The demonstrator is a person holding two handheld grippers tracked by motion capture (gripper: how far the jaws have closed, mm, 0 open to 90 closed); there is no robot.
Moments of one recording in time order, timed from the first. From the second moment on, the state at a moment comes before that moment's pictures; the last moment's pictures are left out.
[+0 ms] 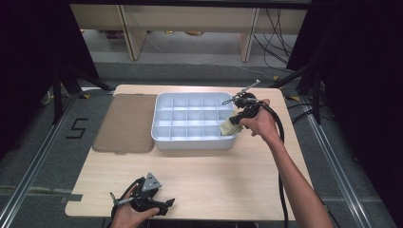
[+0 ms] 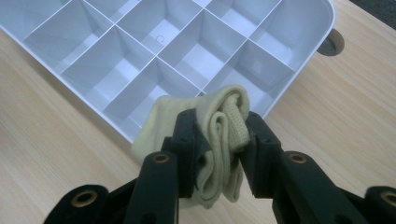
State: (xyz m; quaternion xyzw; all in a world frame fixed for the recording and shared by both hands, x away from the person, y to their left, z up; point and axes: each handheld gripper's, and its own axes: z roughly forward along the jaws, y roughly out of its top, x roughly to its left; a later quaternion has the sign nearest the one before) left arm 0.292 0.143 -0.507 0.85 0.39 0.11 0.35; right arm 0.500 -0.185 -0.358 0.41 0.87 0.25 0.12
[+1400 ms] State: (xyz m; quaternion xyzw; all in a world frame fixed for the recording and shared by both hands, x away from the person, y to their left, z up) left arm 0.291 0.141 -0.508 0.85 0.39 0.10 0.35; right arm 0.526 -0.143 -0.406 0.38 0.90 0.10 0.18
